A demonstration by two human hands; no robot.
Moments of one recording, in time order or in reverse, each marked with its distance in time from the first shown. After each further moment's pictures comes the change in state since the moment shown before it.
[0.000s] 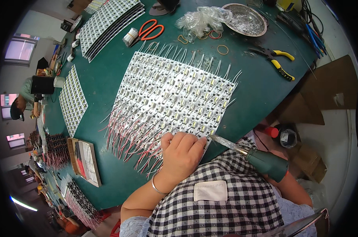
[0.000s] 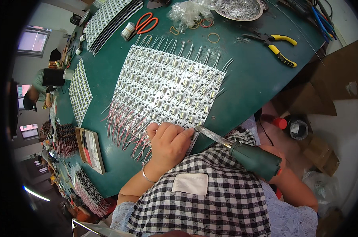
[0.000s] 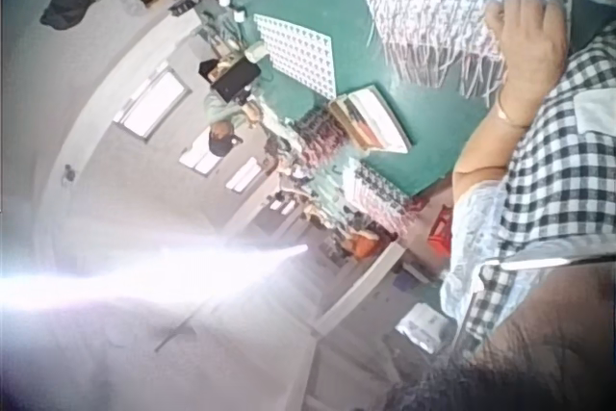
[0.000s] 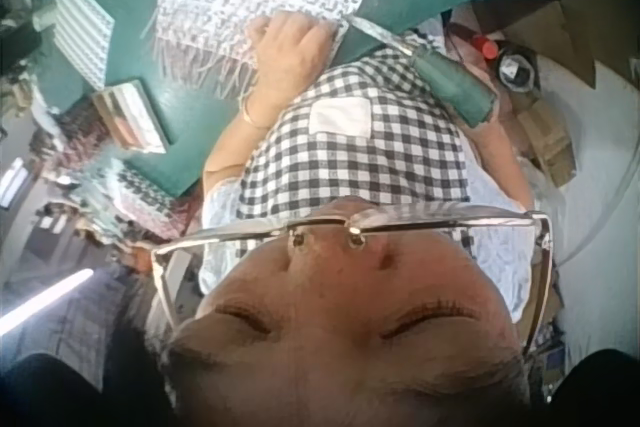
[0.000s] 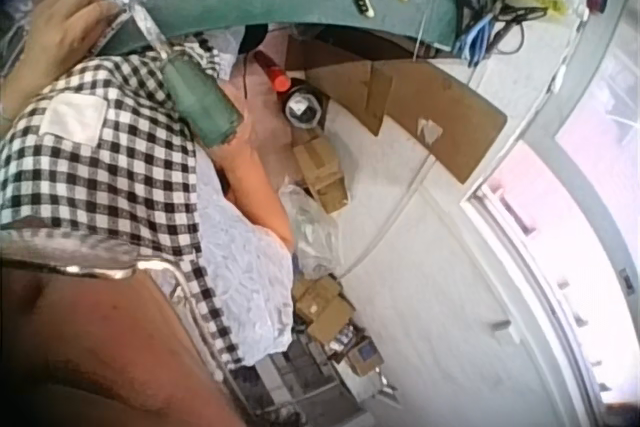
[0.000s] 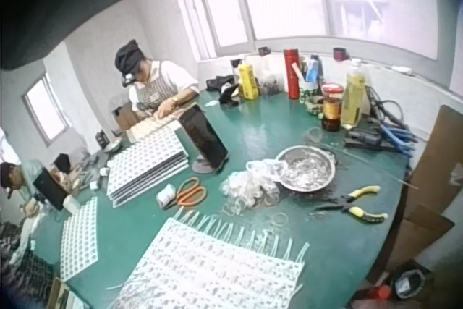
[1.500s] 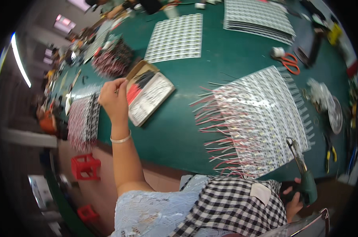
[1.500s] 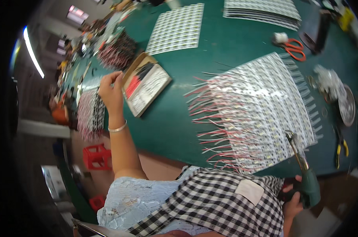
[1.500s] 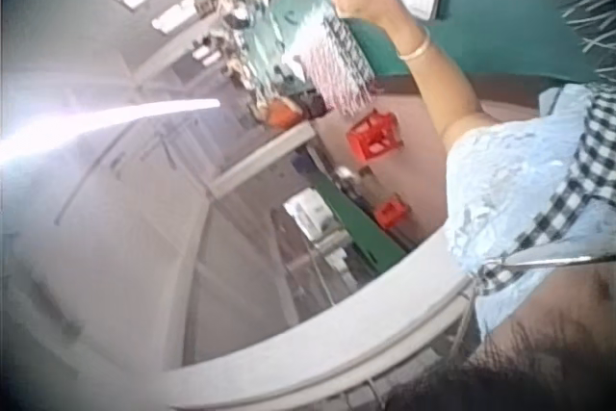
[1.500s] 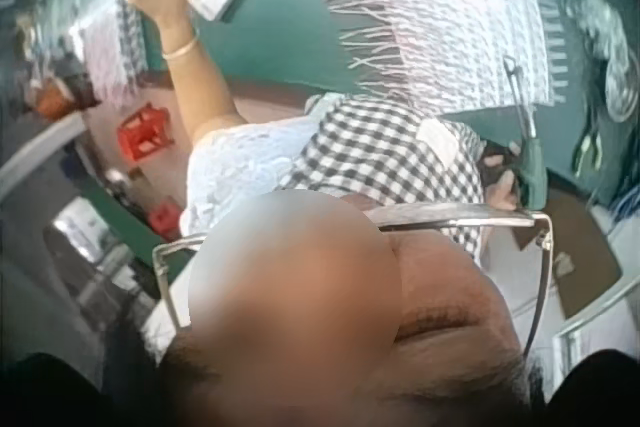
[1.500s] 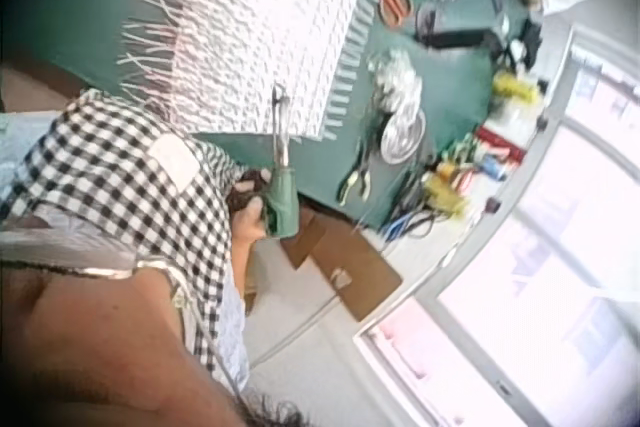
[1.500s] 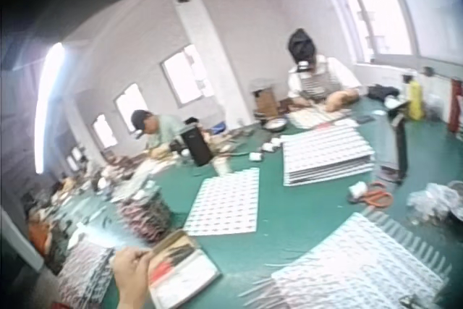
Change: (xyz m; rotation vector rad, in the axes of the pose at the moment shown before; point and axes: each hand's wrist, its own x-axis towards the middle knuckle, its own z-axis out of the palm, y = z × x) left_hand -0.174 -0.177 -0.226 0.626 0.715 -0.817; right_hand 0.056 -0.024 0.028 0.461 0.285 0.264
